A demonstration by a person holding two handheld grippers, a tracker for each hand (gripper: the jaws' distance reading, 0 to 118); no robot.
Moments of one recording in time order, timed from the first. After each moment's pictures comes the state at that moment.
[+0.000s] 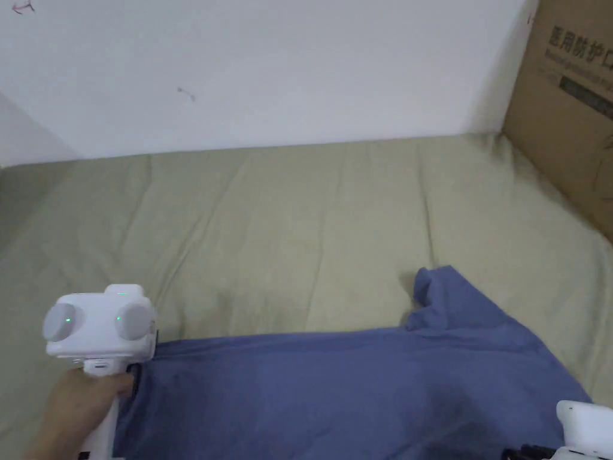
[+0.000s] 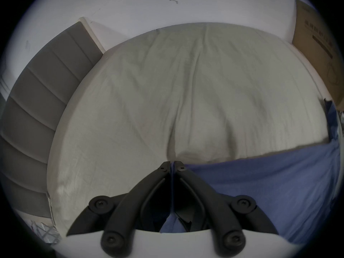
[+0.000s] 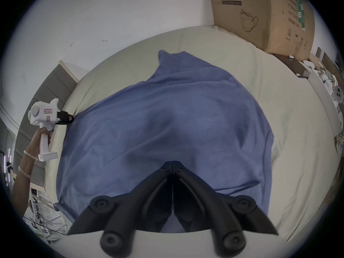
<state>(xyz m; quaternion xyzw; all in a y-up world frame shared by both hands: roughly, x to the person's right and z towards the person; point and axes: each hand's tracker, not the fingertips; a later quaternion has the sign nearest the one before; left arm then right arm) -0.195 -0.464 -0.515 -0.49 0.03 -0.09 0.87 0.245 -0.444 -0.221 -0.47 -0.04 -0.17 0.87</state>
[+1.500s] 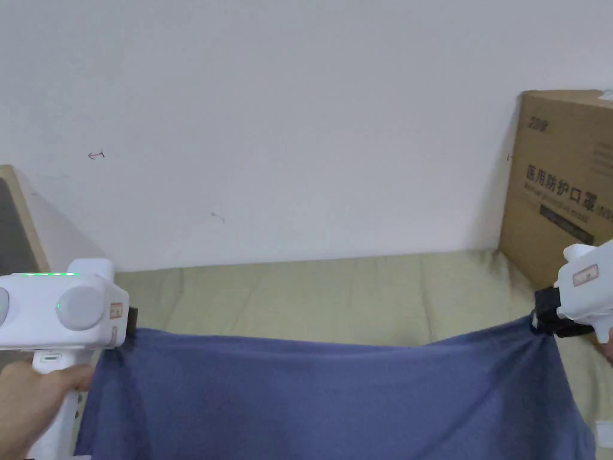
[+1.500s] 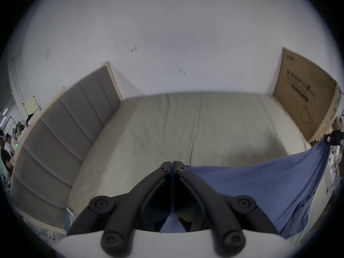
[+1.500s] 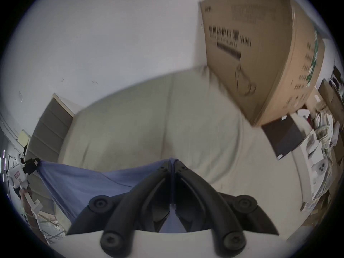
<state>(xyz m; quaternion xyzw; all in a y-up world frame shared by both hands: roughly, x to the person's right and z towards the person) -0.216 -0.214 -0.450 -0.32 0.01 -0.06 0.95 0.363 -0.229 -0.383 -0.39 -0.07 -0.16 0.91</state>
